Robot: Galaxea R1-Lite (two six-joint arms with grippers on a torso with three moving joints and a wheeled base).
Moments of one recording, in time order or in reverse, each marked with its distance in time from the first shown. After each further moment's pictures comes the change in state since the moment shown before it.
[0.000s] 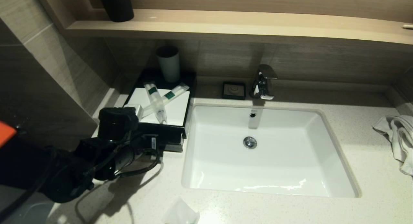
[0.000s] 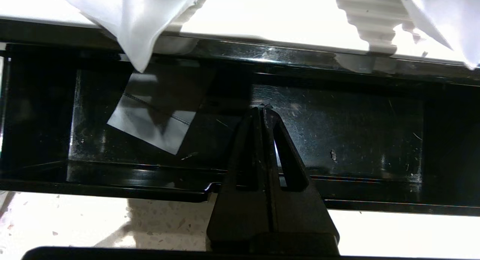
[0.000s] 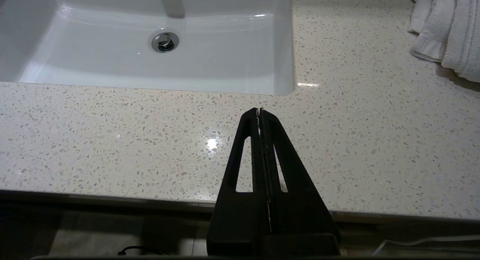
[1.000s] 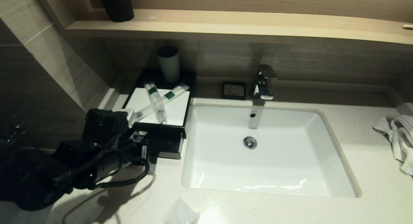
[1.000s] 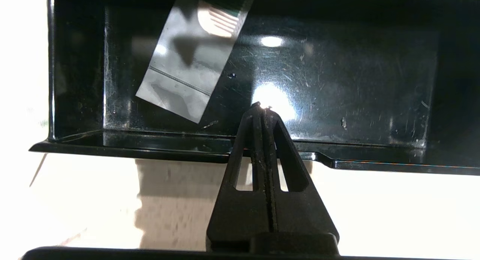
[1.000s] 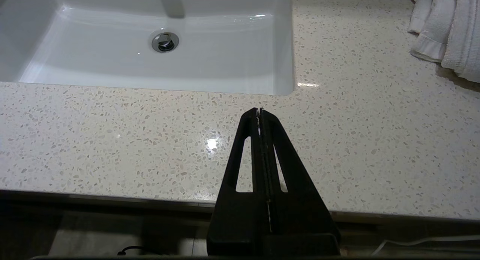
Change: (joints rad) left arm 0.001 -0.121 0.024 0.221 -0.012 0.001; right arm 0.000 0.000 0.000 0.000 0.000 -0.001
